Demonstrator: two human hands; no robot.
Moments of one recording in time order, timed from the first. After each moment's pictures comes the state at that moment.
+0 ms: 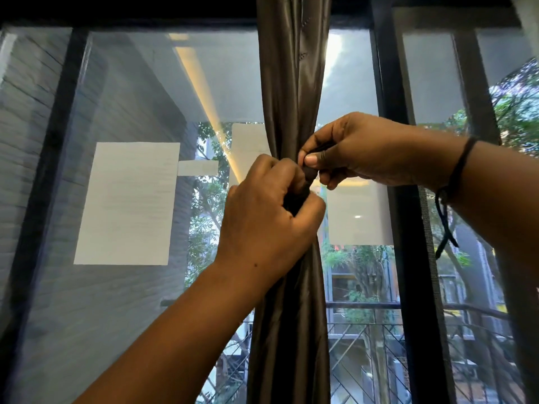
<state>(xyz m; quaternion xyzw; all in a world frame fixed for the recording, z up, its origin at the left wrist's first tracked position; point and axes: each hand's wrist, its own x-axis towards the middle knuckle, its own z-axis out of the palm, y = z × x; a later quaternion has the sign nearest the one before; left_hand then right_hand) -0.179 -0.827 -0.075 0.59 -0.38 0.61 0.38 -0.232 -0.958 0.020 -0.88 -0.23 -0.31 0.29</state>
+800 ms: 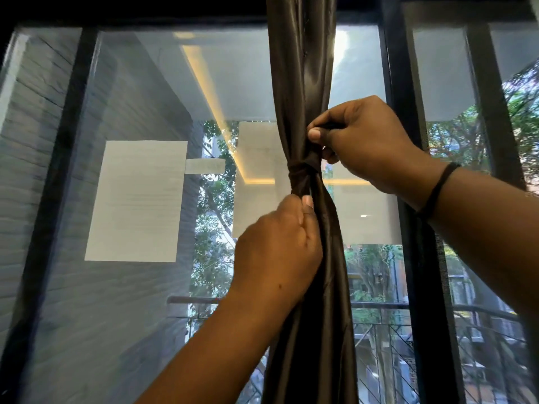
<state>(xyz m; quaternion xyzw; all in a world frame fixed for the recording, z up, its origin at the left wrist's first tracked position) -0.179 -0.834 -0.102 0.70 -0.30 0.55 0.35 -0.215 -0.947 0.014 -0.75 -0.20 -0.57 0.27</state>
